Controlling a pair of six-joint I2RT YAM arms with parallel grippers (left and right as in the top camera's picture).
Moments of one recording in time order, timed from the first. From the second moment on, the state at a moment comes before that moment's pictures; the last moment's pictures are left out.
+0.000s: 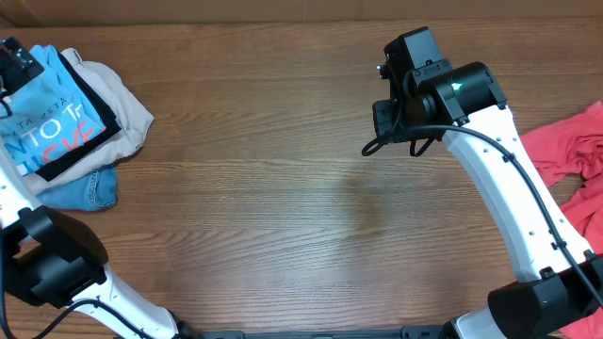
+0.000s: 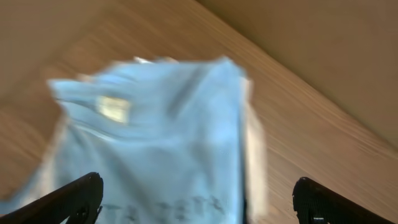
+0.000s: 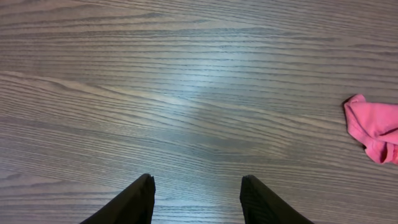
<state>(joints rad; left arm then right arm) 0.59 2.03 2.12 -0.96 0.18 -0.17 0.37 1.70 1.75 -1.28 0.05 0.21</state>
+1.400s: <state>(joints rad) -0.12 1.83 2.22 -1.55 0.04 0.03 0.02 1.56 1.74 -1.23 -0.02 0.33</state>
